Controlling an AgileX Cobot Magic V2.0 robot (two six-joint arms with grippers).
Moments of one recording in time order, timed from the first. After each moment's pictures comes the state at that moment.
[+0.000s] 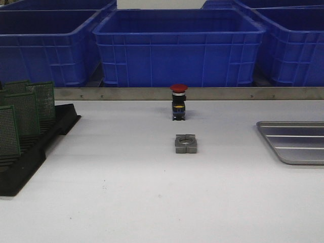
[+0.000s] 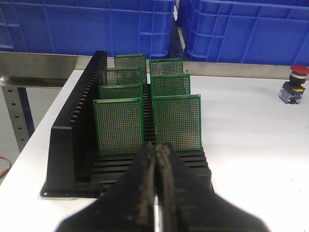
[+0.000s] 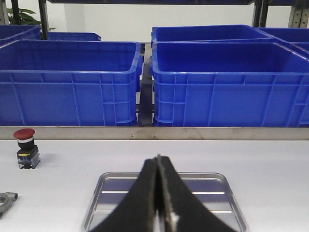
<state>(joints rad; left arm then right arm) -0.09 -0.01 0.00 0.04 0.25 -0.14 -0.06 -0.01 0.03 -0.05 -0.04 0.06</state>
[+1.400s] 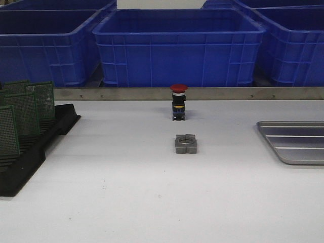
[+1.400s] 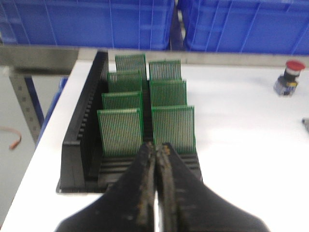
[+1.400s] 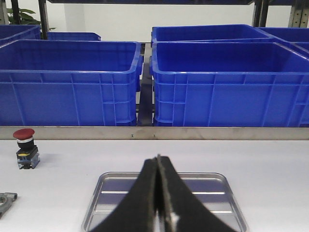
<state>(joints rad) -0.09 0.22 -0.37 0.04 0.57 -0.14 -0.06 -0.01 0.03 -0.05 -0.04 0.06</state>
